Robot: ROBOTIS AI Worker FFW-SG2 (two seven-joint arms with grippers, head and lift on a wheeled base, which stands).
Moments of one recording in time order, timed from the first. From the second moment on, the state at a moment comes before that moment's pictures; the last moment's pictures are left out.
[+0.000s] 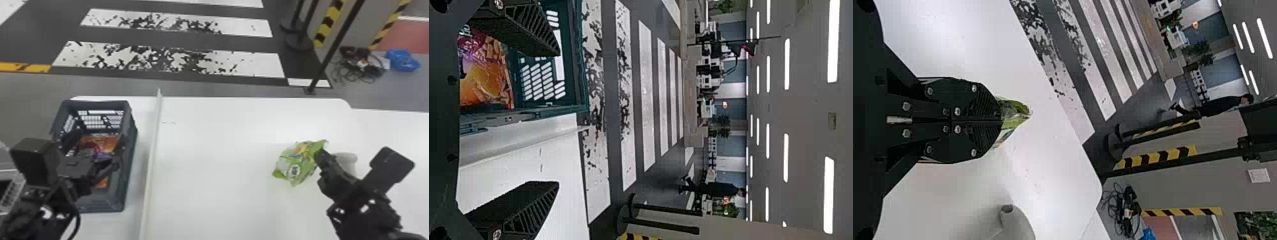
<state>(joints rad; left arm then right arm) 0.55 0.31 0.00 -2.12 0.25 0.24 0.05 0.53 -0.15 -0.12 -2.11 -0.65 0.41 -0.39</state>
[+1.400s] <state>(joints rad) 0.55 0.29 -0.02 -2.07 0.24 0.08 0.04 0.69 -0.15 0.08 -2.09 -0.56 0.45 -0.86</state>
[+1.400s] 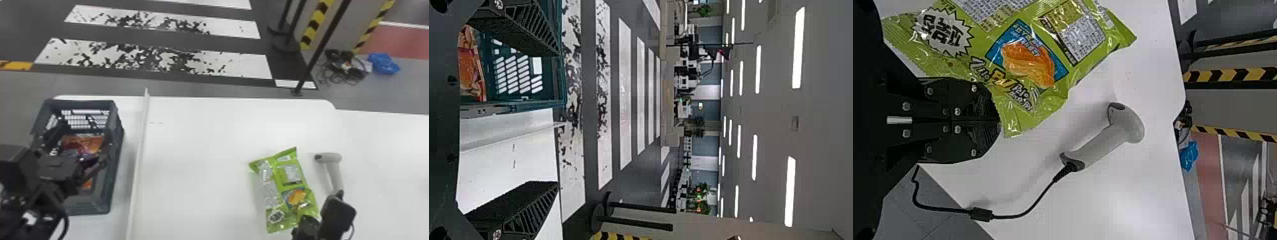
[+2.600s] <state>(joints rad) 0.56 0.29 -0.03 -2.08 0.23 0.08 0.04 0.67 -0.16 0.12 -2.11 -0.55 0.66 -0.99</state>
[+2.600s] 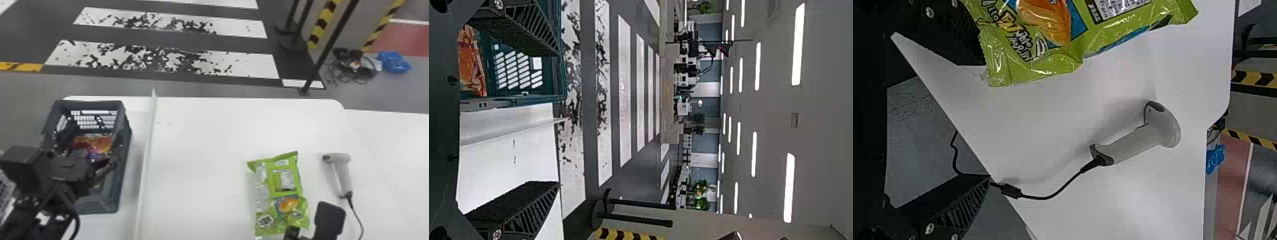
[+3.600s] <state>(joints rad) 0.55 0.27 -0.05 -2.06 0.21 0.08 0.04 0.63 -0.16 0.12 -2.23 -0.35 0.73 -0.85</state>
